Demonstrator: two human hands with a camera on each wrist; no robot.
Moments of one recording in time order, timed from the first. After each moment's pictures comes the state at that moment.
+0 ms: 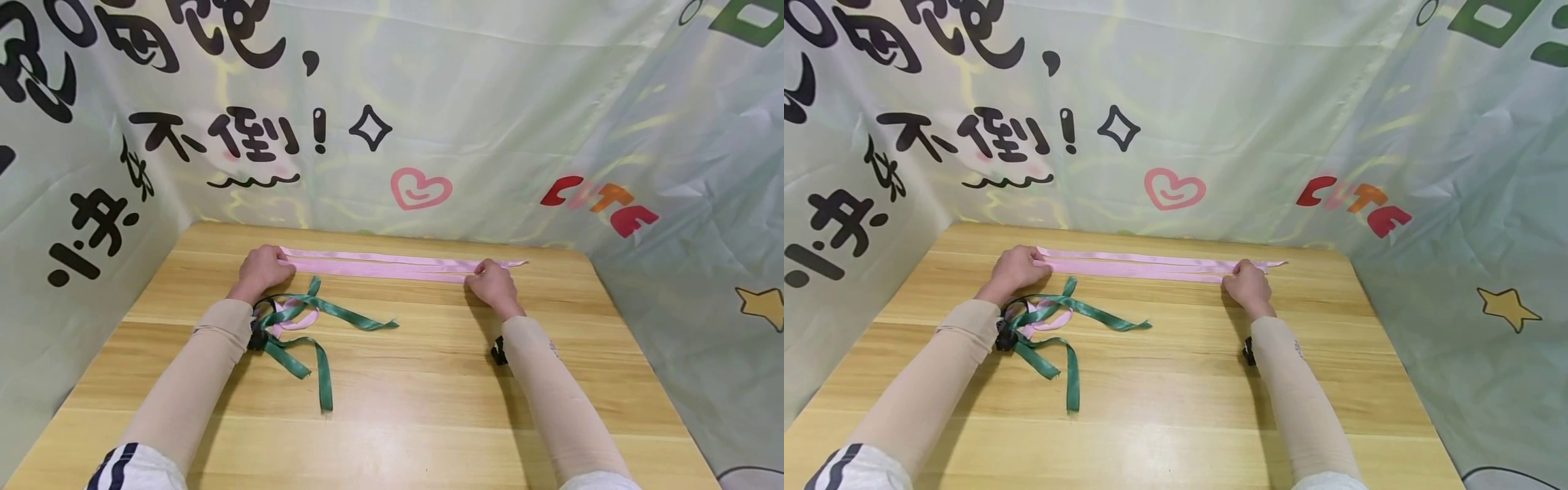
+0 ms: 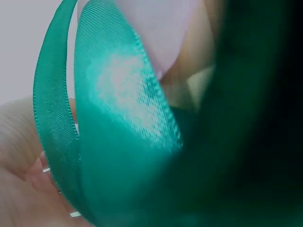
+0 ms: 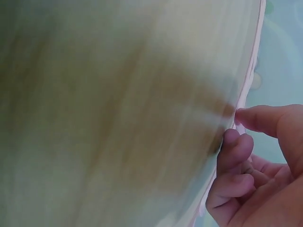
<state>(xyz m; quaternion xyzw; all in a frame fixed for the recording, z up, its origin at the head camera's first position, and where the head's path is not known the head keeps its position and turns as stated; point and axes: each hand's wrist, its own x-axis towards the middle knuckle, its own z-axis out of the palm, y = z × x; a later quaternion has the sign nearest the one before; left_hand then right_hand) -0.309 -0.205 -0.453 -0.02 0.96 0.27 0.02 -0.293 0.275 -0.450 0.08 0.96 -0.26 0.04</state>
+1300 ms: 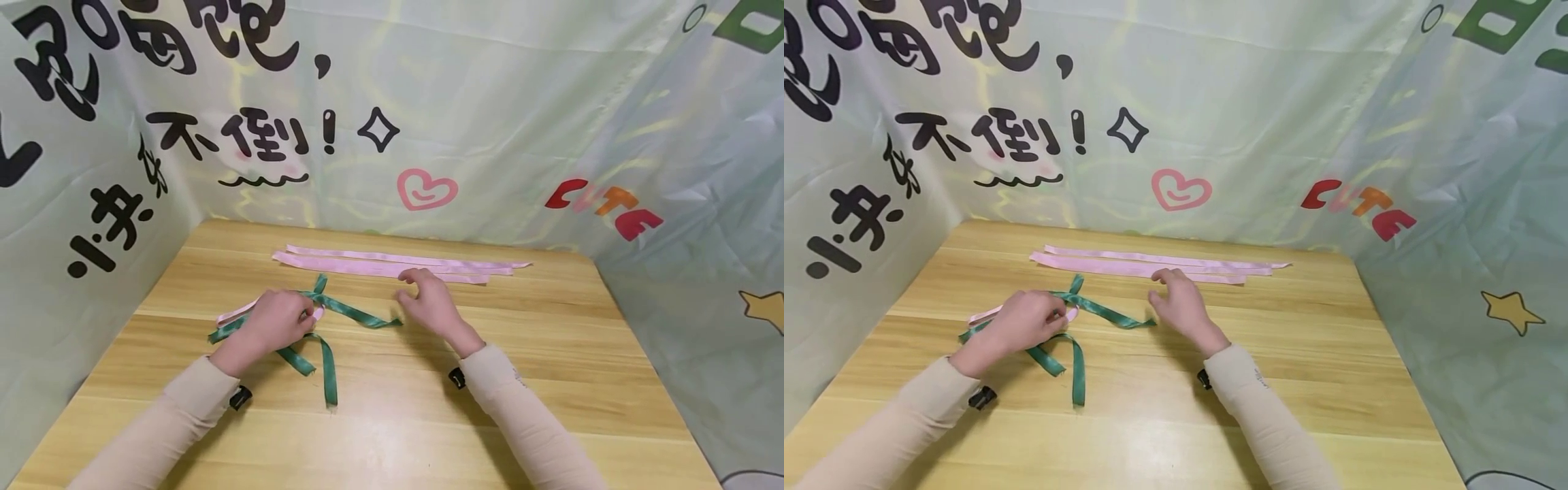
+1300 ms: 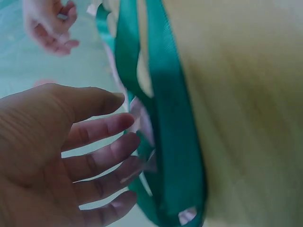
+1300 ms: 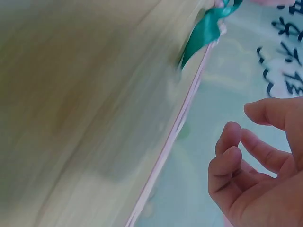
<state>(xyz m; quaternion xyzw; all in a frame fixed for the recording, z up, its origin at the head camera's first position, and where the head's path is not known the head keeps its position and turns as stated) -0.197 -0.170 -0.438 0.26 0.96 0.11 -0.06 -0.229 0.144 -0.430 -0.19 0.93 -0.32 -0.05</state>
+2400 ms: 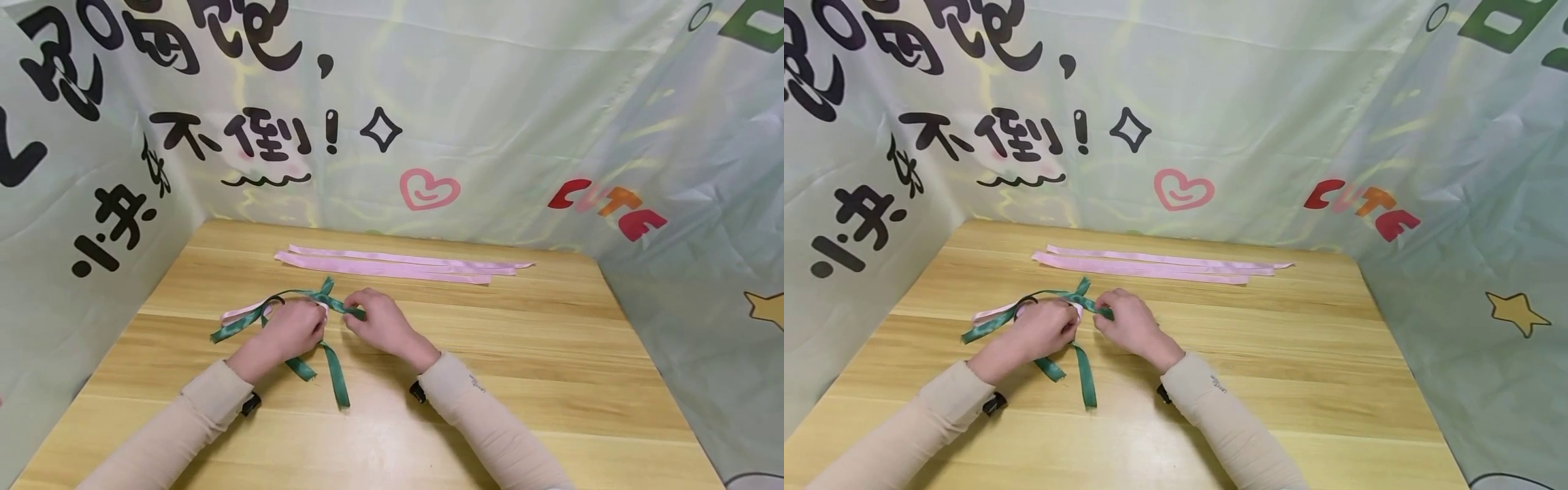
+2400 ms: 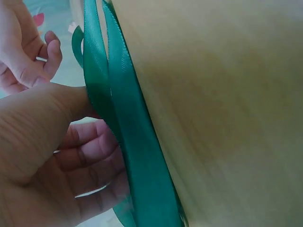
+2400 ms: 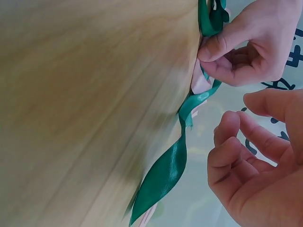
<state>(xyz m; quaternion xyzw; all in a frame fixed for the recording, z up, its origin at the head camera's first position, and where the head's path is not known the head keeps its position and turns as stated) -0.195 -0.153 -0.462 0.31 0.94 0.09 -0.11 -0.204 0.066 -0.439 -0.30 0.90 -0.32 0.00</state>
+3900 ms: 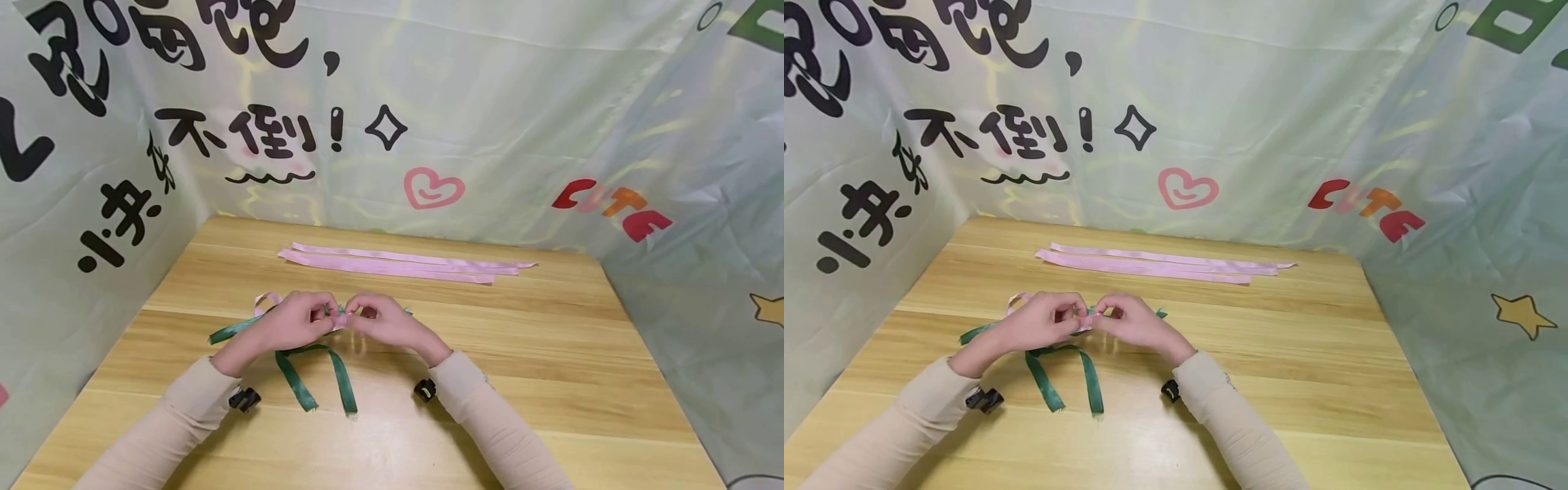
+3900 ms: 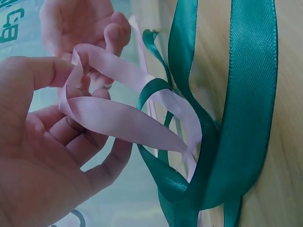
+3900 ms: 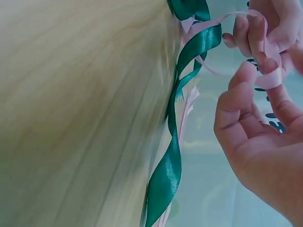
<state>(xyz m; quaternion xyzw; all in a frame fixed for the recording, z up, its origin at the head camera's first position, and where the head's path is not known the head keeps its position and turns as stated) -0.188 -0.161 -0.422 0.29 0.87 0.39 0.08 -0.207 0.078 -0.434 -0.32 0.81 -0.46 0.15</state>
